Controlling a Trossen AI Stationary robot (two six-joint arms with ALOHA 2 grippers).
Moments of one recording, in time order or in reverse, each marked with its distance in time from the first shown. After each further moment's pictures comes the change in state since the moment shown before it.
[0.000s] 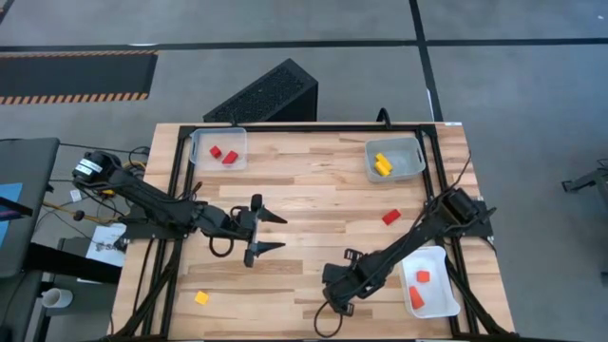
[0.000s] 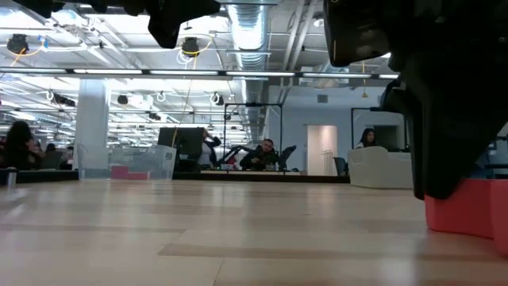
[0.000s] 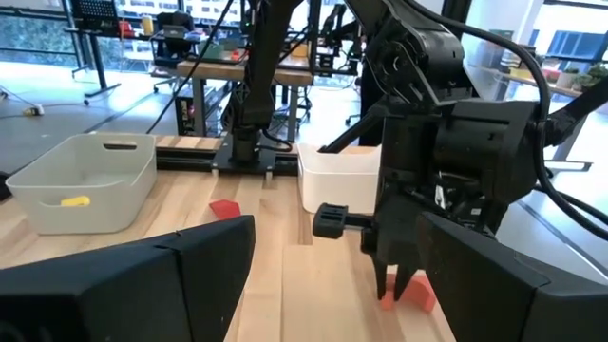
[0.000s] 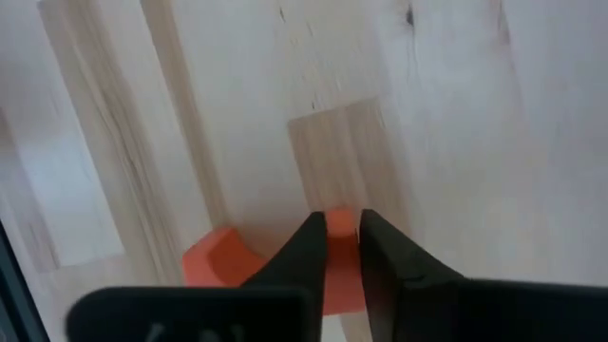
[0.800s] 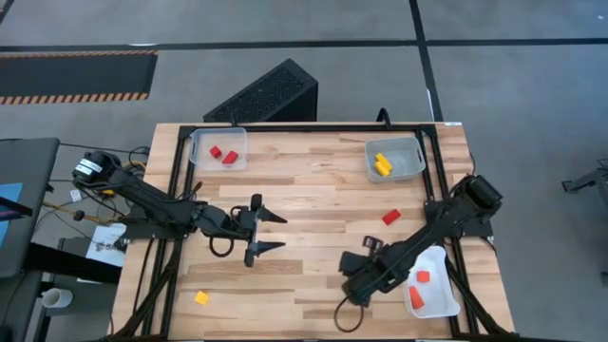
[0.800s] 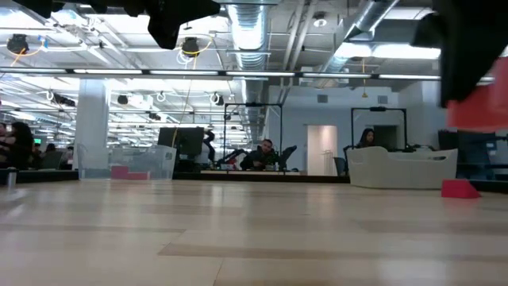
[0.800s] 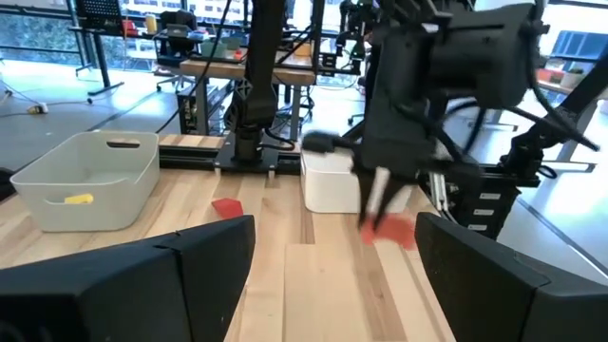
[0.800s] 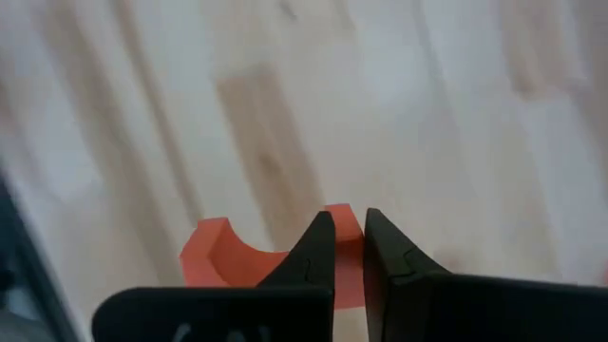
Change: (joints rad) left arm 0.000 0.000 0.000 -0.003 -0.008 -0.004; right arm 0.036 -0.203 0.004 -0.268 0.127 0.060
